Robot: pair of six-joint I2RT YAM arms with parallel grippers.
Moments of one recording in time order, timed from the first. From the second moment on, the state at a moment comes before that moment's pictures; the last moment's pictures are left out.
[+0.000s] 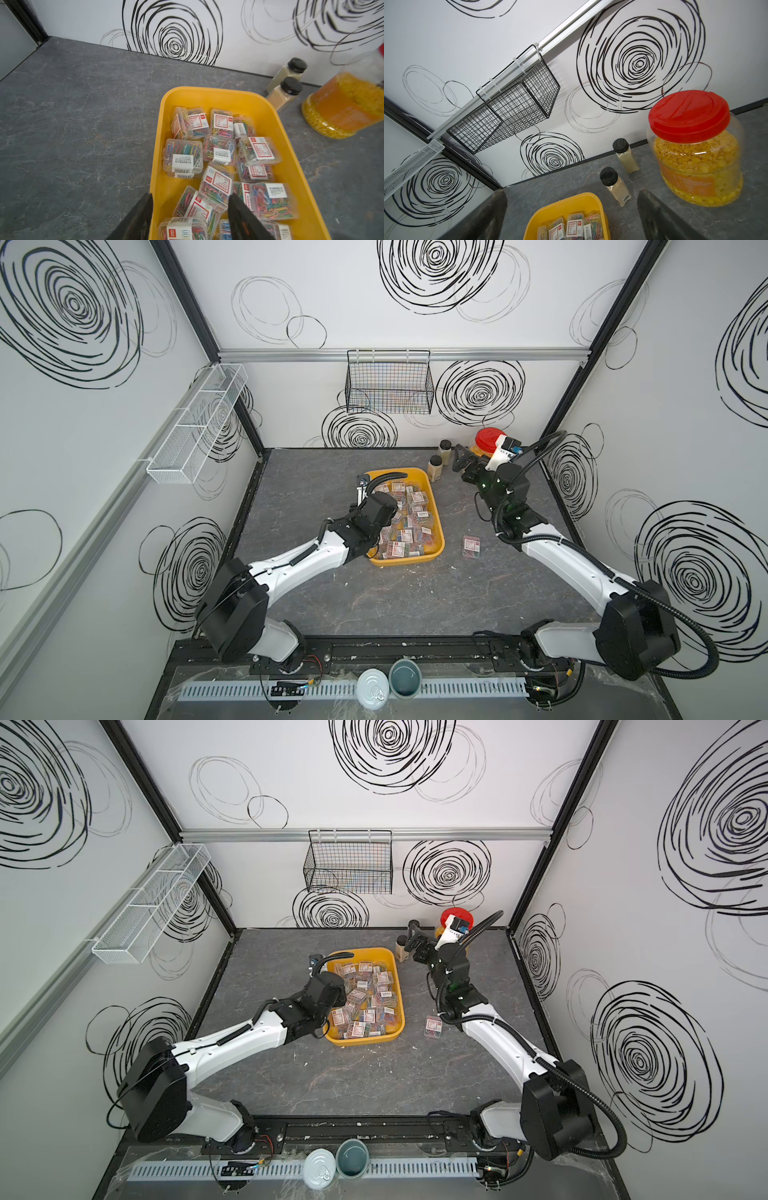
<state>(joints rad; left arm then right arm) -0.70 1.49 1.00 -0.22 -0.60 -0.63 0.42 1.30 0.94 0.33 0.21 0.55</state>
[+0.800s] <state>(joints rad) -0.72 1.74 1.17 -0.27 -0.45 -0.58 0.30 1.24 1.06 0.05 -0.08 0.74</state>
